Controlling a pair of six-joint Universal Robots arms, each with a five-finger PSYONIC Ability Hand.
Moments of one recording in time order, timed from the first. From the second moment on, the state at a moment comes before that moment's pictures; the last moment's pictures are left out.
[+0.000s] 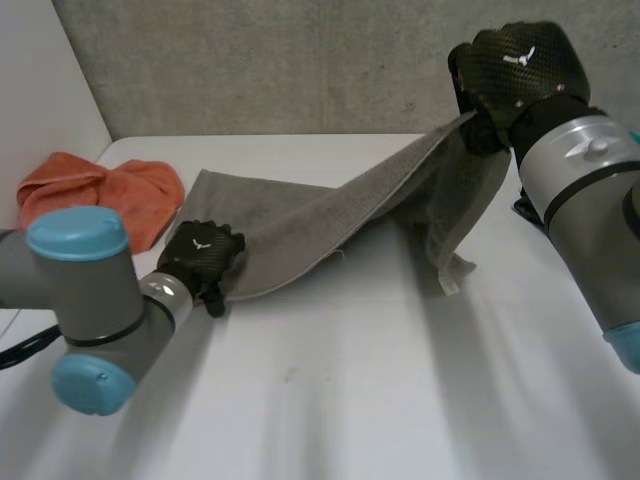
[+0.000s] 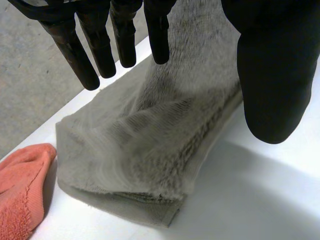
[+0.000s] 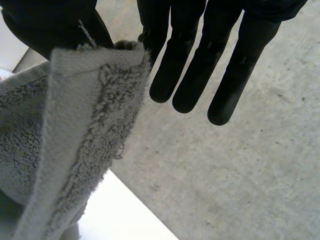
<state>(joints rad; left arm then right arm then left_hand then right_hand) 4.31 -2.10 -1.58 3.36 -1.52 3.56 2.09 -1.43 1.33 -0.03 1.64 2.77 0.36 0.34 0.35 0.34 0.16 1.13 1.17 1.18 1.19 0.99</state>
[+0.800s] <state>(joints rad) 4.62 -1.66 -1.61 3.15 -1.30 3.82 1.89 -1.47 1.34 0.21 1.50 2.57 1.16 1.19 1.19 1.20 0.98 1.13 1.17 1.18 1.19 0.99</state>
